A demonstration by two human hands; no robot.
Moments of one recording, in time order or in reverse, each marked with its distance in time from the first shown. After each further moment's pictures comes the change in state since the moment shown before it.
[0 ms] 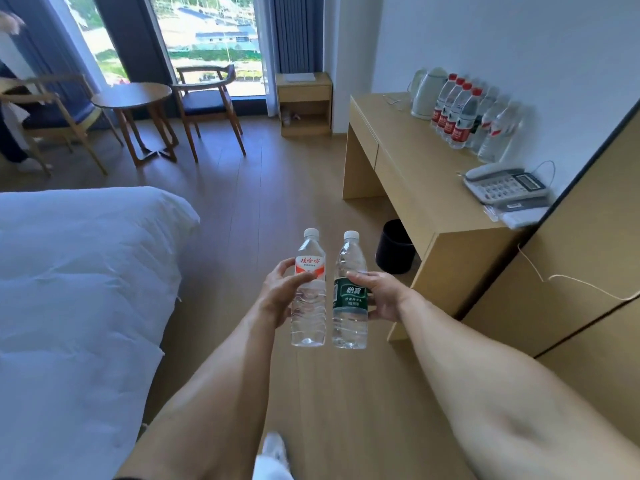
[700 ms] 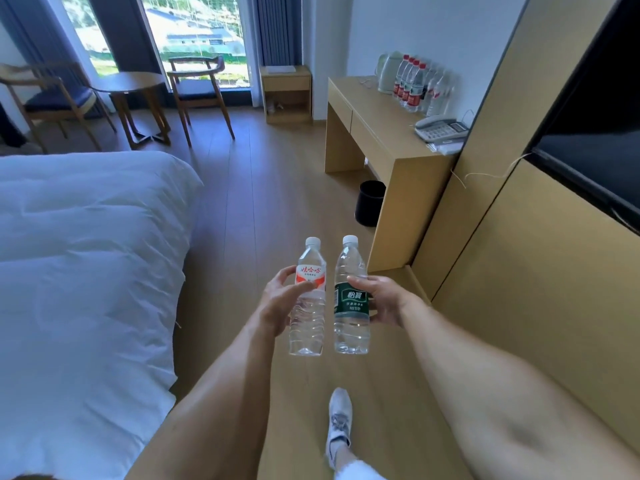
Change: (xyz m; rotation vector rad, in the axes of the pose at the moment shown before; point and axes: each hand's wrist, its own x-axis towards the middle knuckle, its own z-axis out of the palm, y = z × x) left_hand -0.377 -0.191 -0.058 0.016 -0.070 -0.016; right_hand -0.337 0.270 0.077 0.003 0.078 -0.019
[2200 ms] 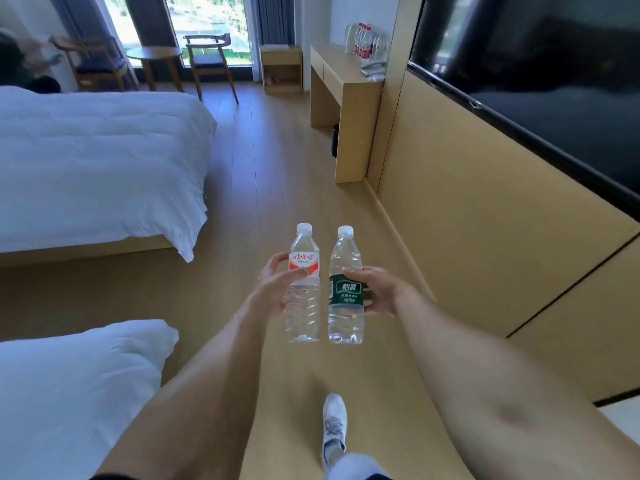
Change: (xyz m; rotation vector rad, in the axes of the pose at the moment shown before) left_hand -0.814 -0.419 0.082 0.002 0.020 -0.006; right_hand -0.733 0.549 -0.035 -0.042 -0.063 0.013
